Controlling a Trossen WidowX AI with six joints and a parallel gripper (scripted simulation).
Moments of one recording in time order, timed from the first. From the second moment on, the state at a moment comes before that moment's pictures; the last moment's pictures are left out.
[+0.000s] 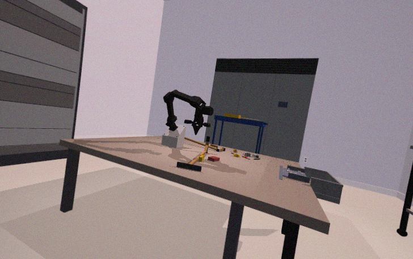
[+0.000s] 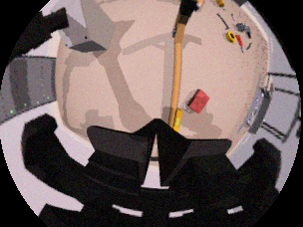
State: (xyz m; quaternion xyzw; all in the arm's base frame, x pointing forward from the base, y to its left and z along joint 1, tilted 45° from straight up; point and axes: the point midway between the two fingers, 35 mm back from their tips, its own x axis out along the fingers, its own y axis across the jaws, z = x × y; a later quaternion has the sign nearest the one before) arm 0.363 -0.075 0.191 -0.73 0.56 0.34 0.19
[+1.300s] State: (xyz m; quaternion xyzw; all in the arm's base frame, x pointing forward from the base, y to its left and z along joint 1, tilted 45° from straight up) arm 0.383 -0.142 0.123 -0.73 0.56 0.35 0.18
